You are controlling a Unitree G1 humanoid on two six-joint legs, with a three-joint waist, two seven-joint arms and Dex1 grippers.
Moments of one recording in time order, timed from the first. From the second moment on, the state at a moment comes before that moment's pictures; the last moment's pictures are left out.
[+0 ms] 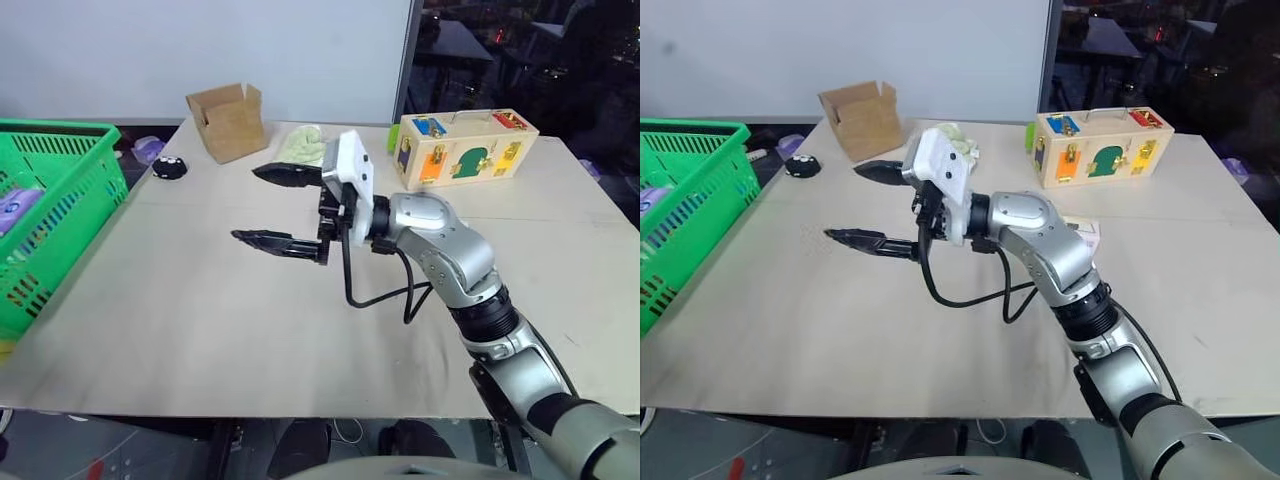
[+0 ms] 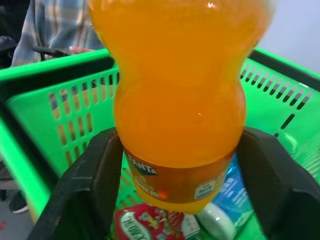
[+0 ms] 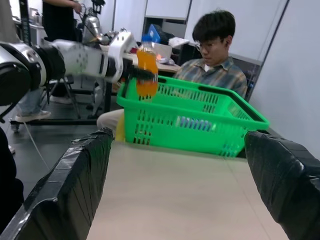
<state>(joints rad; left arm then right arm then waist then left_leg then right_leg) -0.43 1.25 0.80 1.08 -0.44 0.29 -0.41 -0.79 -0.06 0.32 -0.10 0.41 0.43 0.84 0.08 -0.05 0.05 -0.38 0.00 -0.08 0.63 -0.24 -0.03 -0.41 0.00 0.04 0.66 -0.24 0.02</state>
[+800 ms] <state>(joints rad) 0.02 0.75 0.35 -0.55 -0.88 0.74 -0.59 -0.71 -0.44 0.25 0.15 0.13 0.38 0.77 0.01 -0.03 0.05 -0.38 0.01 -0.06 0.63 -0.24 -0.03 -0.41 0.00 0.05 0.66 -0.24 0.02</state>
